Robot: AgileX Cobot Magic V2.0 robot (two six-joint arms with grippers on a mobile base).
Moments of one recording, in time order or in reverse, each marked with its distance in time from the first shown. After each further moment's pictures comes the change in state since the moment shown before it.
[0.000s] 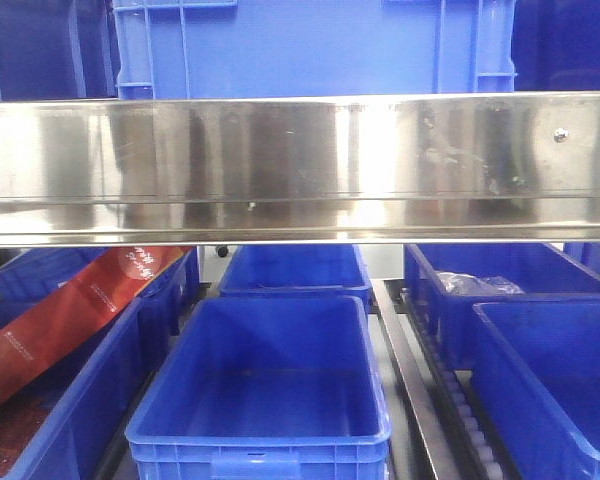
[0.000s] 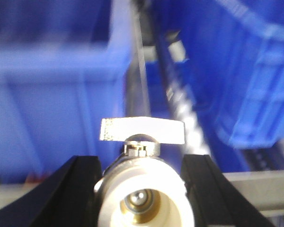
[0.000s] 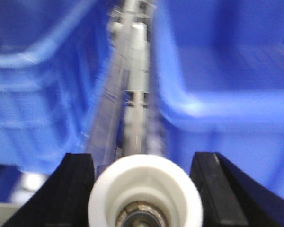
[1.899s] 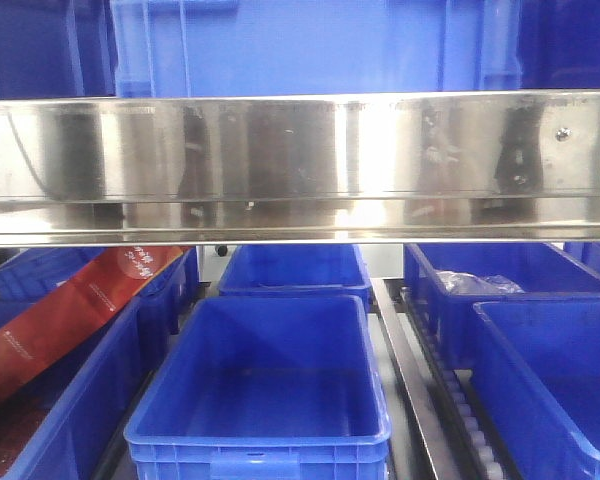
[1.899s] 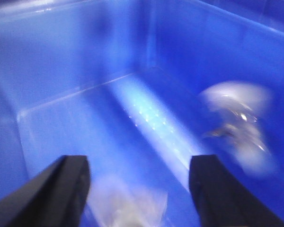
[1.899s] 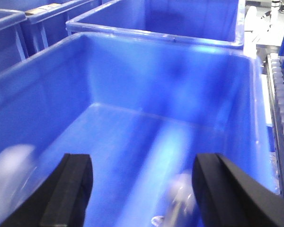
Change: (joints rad) left arm -0.427 1.015 -0.885 -0.020 -0.083 0.015; right arm 0.281 0.892 -0.790 0.018 -0.119 -0.002
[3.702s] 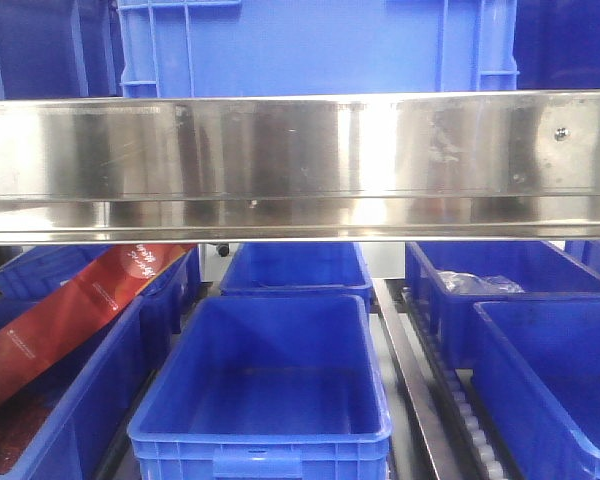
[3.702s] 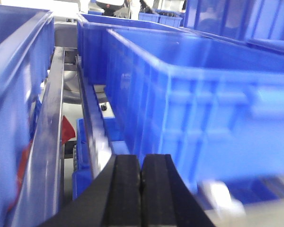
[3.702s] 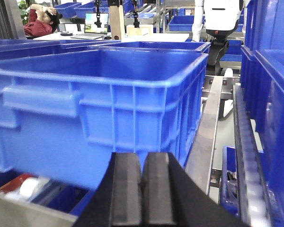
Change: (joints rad) left arm 0.103 -1.082 1.276 -0.079 -0.527 -0.074; right arm -0.006 -1.045 1.227 -0.006 -0.495 0.006
